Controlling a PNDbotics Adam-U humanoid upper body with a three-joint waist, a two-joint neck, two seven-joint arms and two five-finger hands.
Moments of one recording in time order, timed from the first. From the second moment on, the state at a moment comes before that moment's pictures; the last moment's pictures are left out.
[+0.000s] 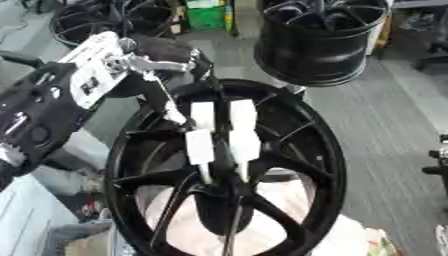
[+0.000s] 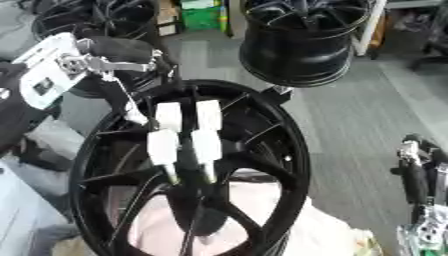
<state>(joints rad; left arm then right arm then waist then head) -1.04 0.47 -0.63 -1.11 -0.51 -0.56 -0.56 0.03 -0.22 -0.09 -1.67 0.06 -0.01 -0.47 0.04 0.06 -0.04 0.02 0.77</state>
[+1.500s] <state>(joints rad) -1.02 0.47 -0.67 -1.12 -0.50 -0.56 -0.56 0.03 -0.22 -0.09 -1.67 0.06 -0.01 -0.46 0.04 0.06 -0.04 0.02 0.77</state>
